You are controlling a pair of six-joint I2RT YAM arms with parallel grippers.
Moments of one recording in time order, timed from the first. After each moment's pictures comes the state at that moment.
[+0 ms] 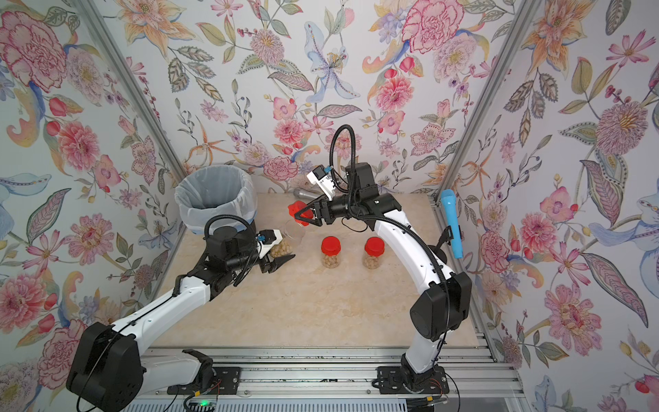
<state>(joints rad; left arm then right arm) -0.40 1.27 0.79 0.18 0.65 0.46 0.47 1.74 1.80 -0.58 -0.94 0.09</state>
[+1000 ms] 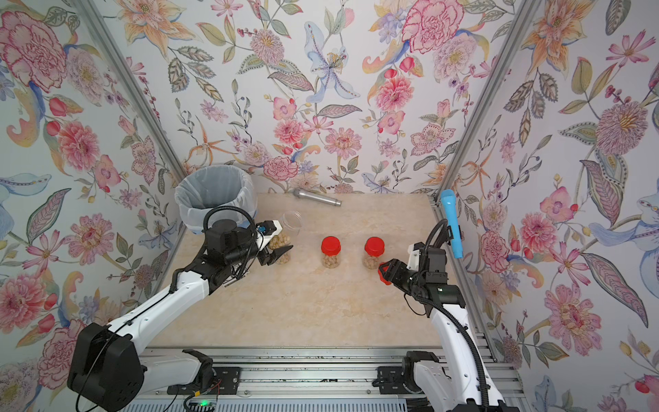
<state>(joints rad) -0.39 1.28 0.88 0.09 0.54 0.47 -0.04 0.92 0.70 -0.63 -0.41 0.56</state>
